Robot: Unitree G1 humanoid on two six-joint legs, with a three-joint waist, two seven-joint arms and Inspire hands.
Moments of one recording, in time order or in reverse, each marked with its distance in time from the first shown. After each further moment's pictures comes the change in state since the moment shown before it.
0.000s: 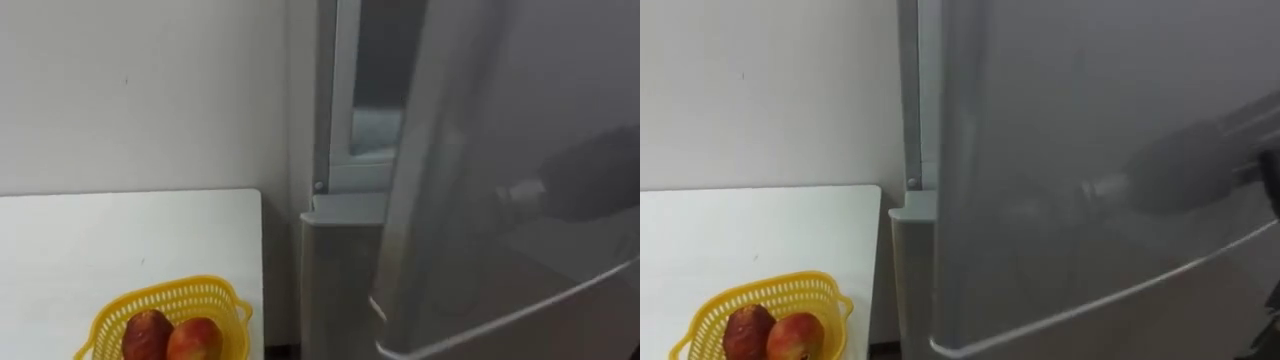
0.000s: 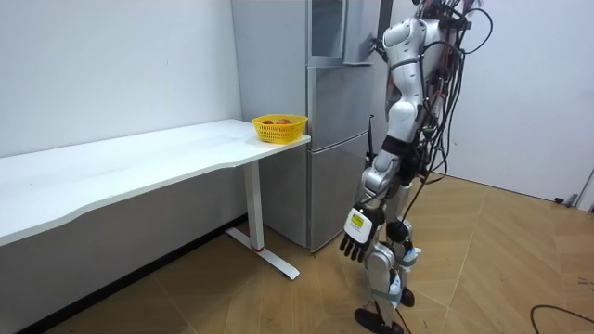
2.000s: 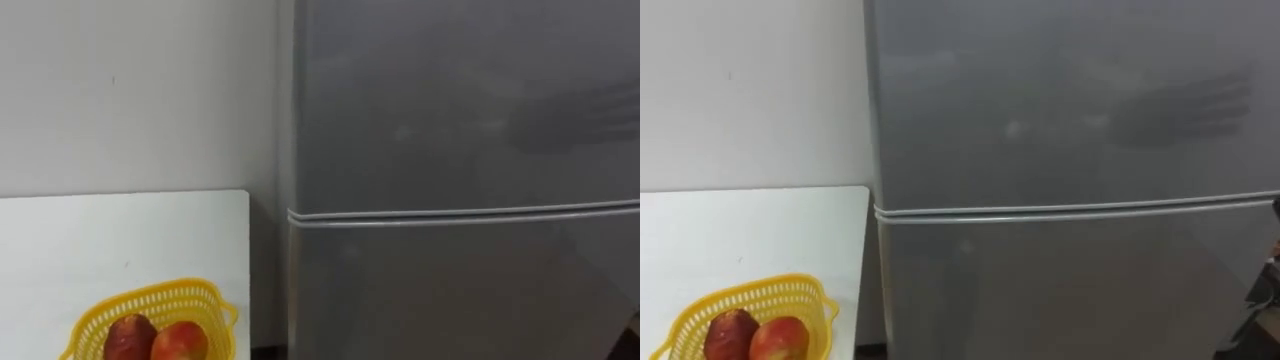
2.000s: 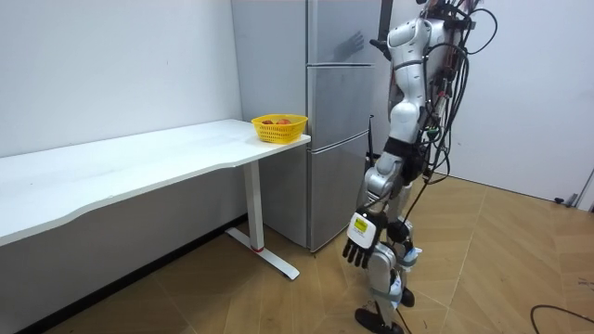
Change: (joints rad) left arm -0.040 0.043 0.038 -0.005 0.008 0.009 0.029; right arm 0.147 -0.092 -0.084 0.055 -0.056 0.036 -0.141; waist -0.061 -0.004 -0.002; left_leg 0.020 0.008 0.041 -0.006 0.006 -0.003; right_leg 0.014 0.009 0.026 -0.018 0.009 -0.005
